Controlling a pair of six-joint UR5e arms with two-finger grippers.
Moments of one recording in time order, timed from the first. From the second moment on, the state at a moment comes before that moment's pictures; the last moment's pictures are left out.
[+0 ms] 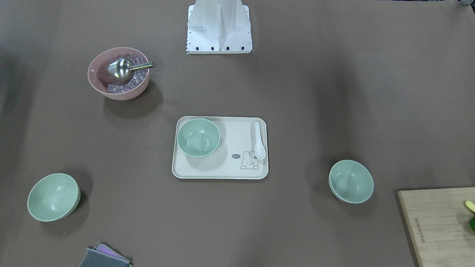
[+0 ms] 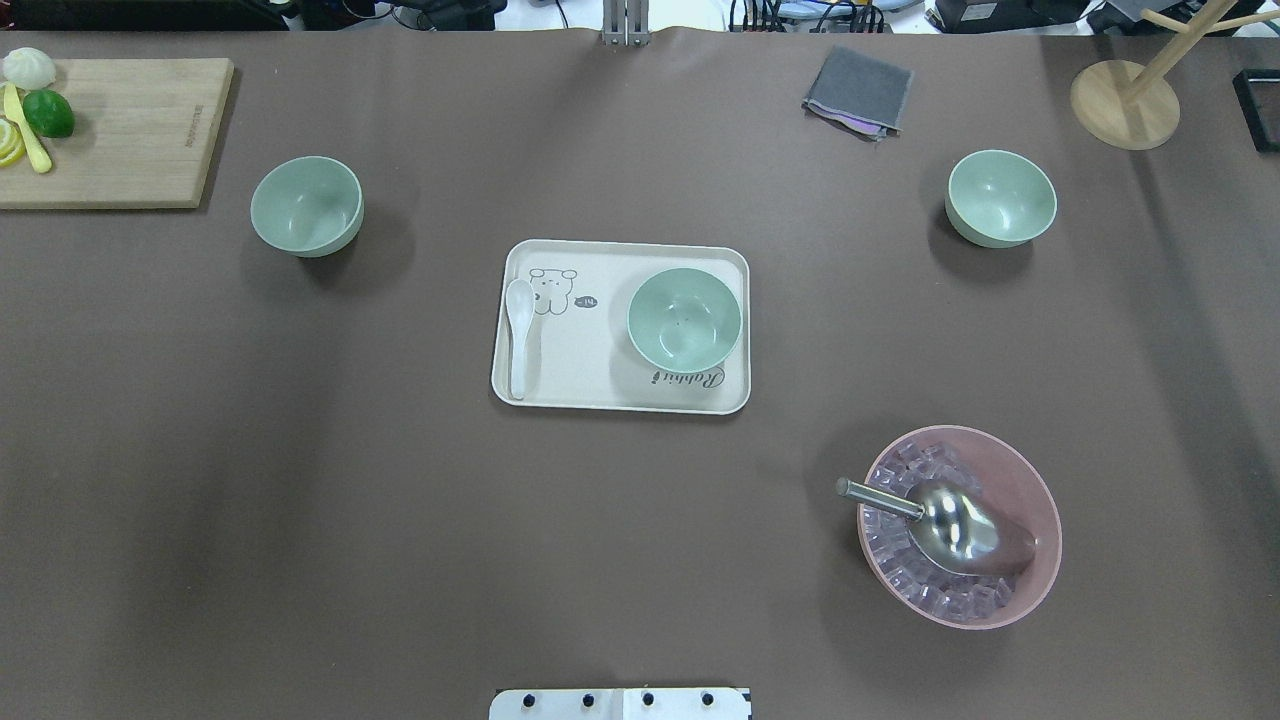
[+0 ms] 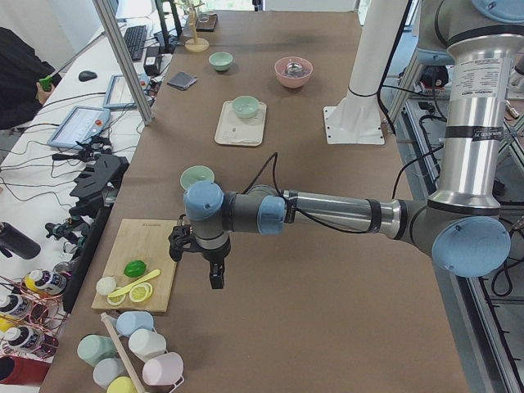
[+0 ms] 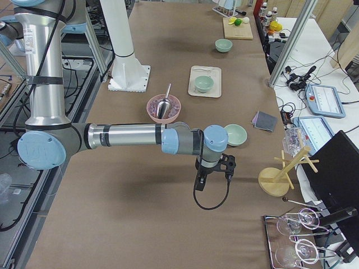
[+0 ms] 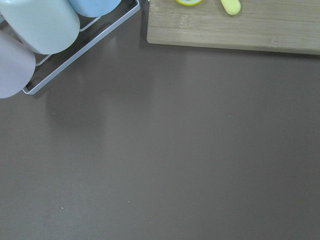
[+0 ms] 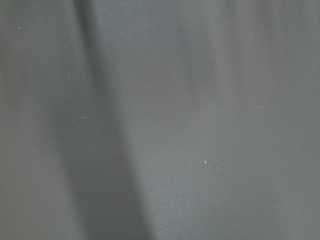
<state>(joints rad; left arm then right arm) -1.55 -1.60 -1.64 -1.51 -2.30 -0.13 1.52 -1.57 1.64 -1.67 2.35 0.19</state>
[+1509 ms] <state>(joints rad) -1.22 -1.85 -1.54 -1.88 -2.35 -0.50 1.30 -1.38 1.62 -1.34 2.35 0.35</state>
